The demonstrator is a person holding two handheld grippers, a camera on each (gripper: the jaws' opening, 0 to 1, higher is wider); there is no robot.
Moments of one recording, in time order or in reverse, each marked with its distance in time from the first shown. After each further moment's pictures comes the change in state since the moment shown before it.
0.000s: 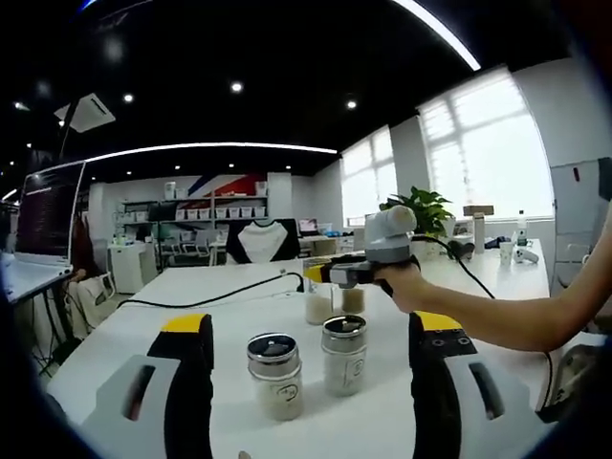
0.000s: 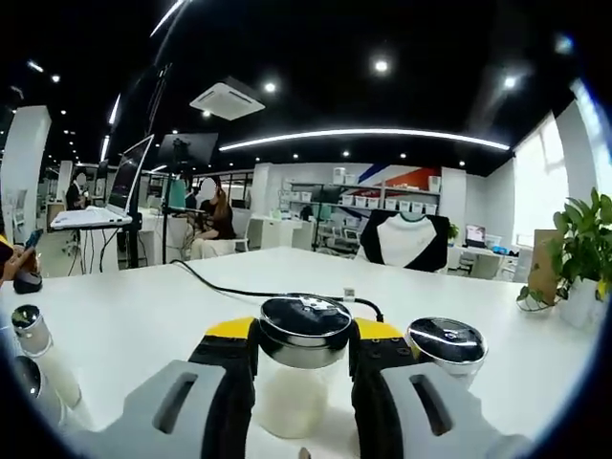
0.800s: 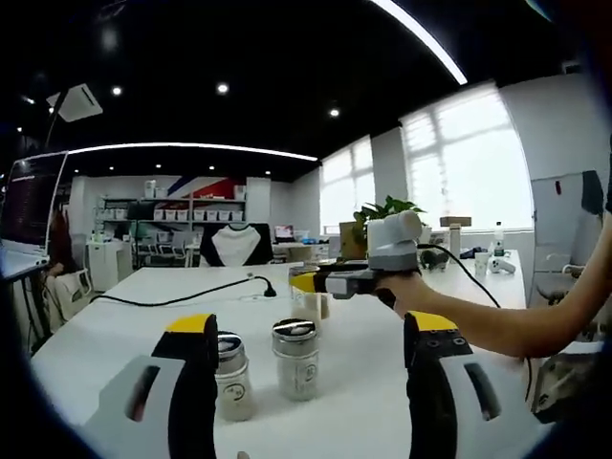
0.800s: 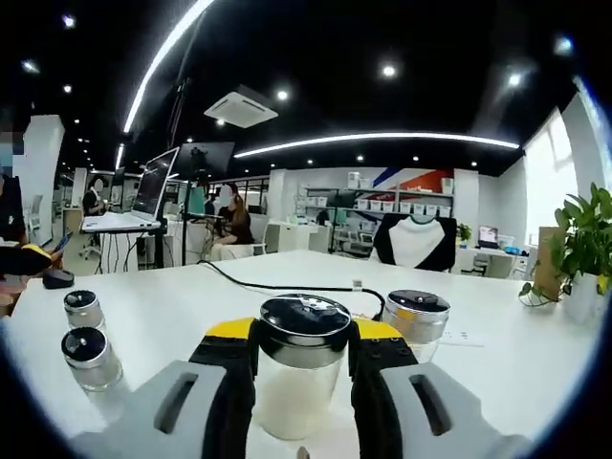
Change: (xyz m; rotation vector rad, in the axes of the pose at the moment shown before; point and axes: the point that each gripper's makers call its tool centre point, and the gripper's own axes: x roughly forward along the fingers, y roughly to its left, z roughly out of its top) left arm 0.009 -0.037 0.000 -0.032 -0.032 -0.110; right arm -0.061 0.008 -0.002 0.013 -0.023 0.085
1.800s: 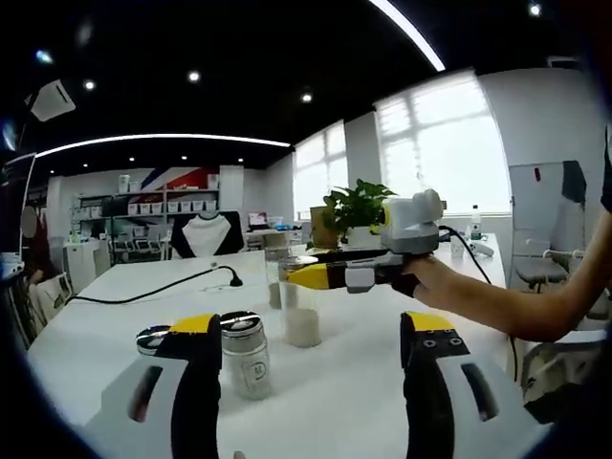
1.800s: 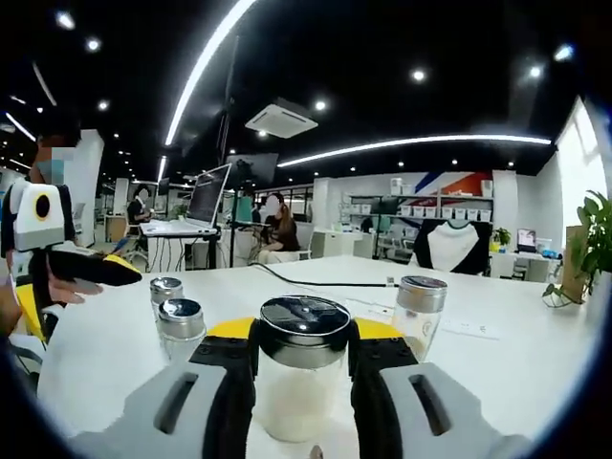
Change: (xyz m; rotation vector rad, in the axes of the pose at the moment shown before) left arm 0.009 -0.061 -0.016 0.028 0.072 -0.120; right arm -0.069 0.019 -0.001 0.001 -0.045 0.220
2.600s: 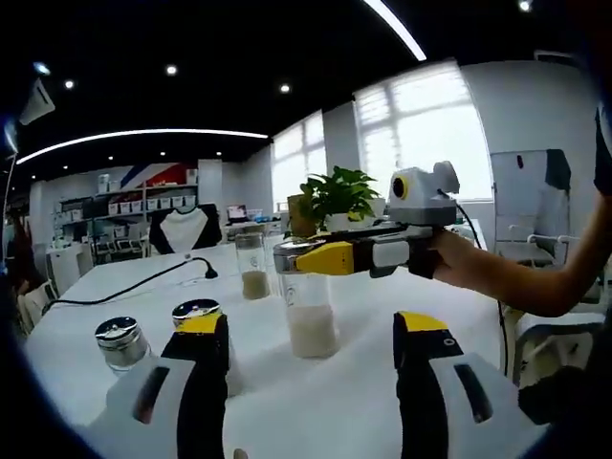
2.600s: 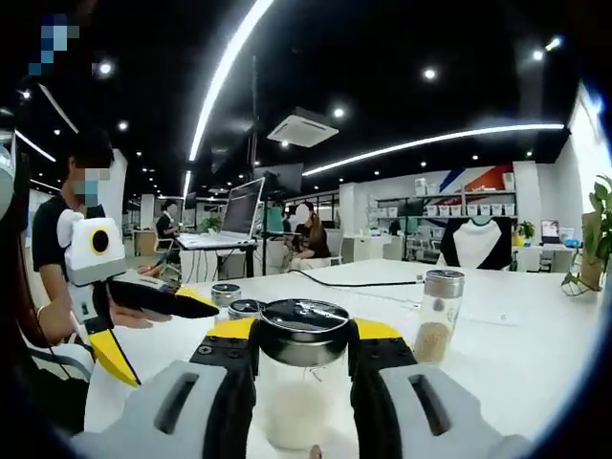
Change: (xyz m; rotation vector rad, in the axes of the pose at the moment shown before) left arm 0.012 -0.038 -0.024 0.041 0.056 -0.110; right arm -0.048 0.045 0.009 0.053 -0.034 0.142
